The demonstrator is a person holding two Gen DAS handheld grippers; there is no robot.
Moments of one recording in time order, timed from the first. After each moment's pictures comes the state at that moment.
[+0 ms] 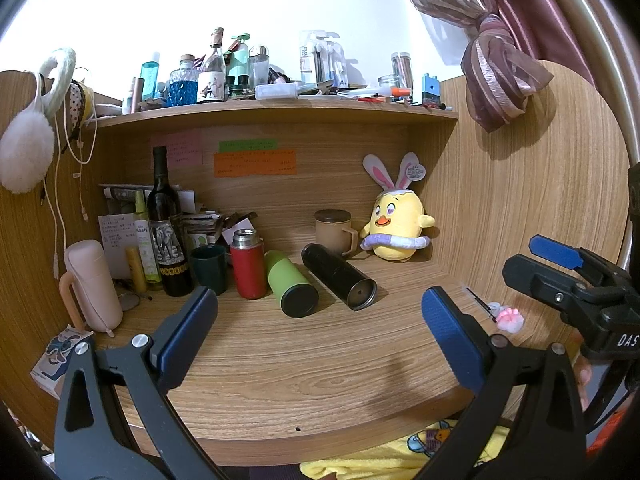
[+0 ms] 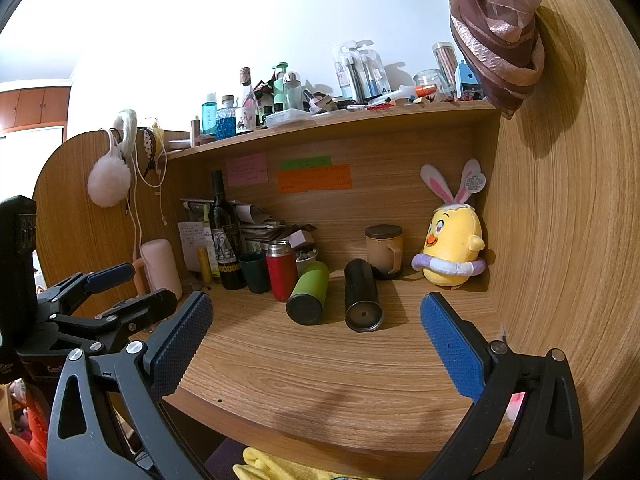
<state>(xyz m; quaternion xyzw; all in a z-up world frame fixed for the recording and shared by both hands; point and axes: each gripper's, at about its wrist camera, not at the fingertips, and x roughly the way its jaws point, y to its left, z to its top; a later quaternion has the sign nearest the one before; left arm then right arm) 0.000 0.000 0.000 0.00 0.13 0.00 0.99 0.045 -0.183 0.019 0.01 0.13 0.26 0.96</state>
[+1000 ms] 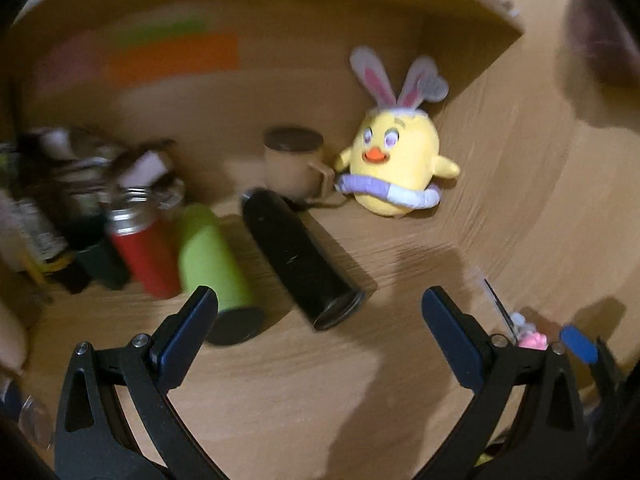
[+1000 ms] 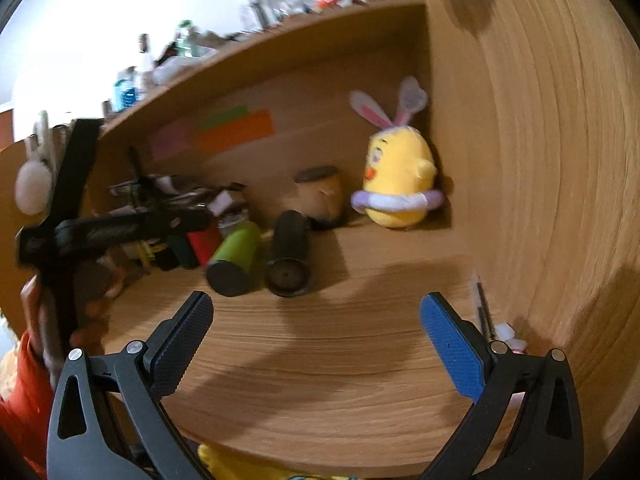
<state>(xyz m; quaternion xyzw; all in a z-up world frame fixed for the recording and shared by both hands) 0.257 -0.013 -0.008 -0.07 0.31 -0.09 0.94 0.154 -0.234 -0.037 0.06 0.23 0.18 0.95</state>
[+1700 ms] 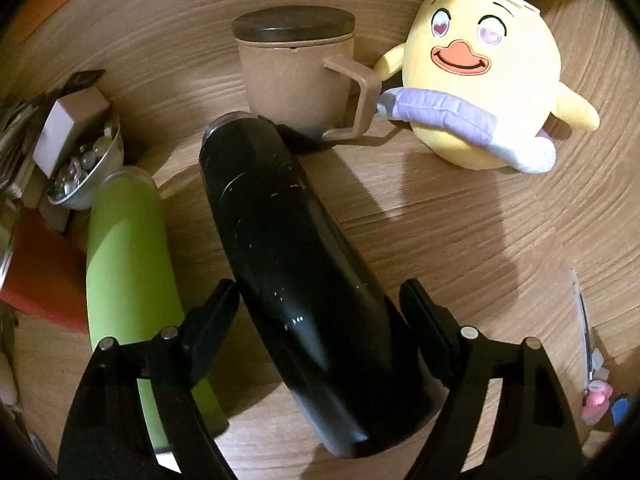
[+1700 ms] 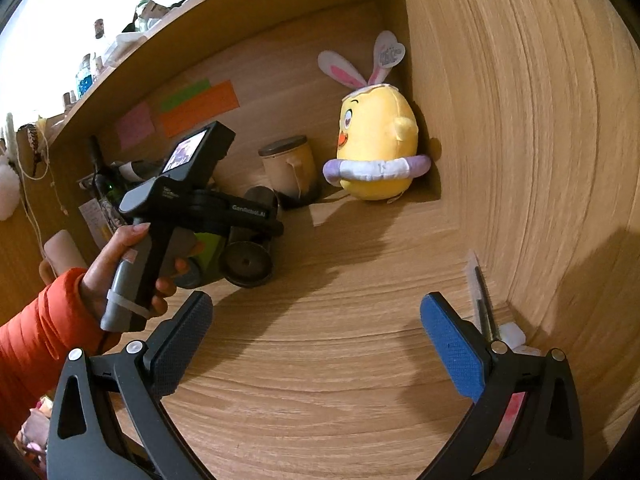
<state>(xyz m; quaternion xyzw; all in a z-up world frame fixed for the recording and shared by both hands) 0.392 -0.044 -0.100 -0.01 0.49 -0.02 0.87 0.200 -0.242 -0.070 0.07 0.27 0.18 0.94</state>
